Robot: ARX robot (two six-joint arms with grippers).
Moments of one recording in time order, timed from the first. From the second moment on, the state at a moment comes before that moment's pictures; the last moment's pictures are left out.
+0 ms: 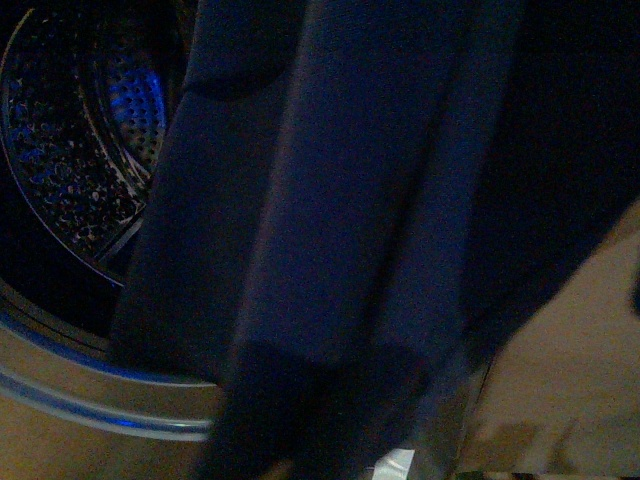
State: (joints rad) left arm -0.61 1.74 2.38 -0.28 0.30 -0.01; right arm 0.00 0.00 0.01 0.00 0.00 0.00
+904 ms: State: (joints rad) left arm -0.62 1.74 2.38 -0.29 0.31 -0.01; right arm 0.11 0.73 0.30 0.73 -0.43 0.39
